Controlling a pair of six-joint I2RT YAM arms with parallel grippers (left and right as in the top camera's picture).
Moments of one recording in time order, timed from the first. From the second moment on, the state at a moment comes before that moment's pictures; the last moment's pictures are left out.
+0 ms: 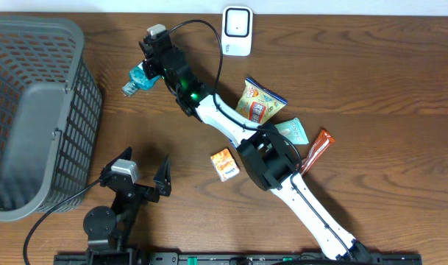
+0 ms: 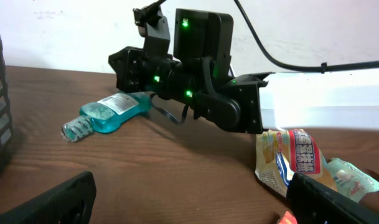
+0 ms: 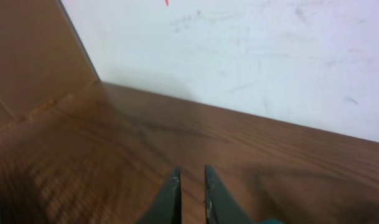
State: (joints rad) left arm 0.04 0.02 0.03 -0.11 0.34 -0.17; right arm 0.74 2.89 2.46 0.37 0.03 0.25
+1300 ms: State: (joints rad) left arm 0.04 0.02 0.03 -0.11 0.34 -0.17; right arm 0.72 3.07 2.73 0.10 -0.02 0.22
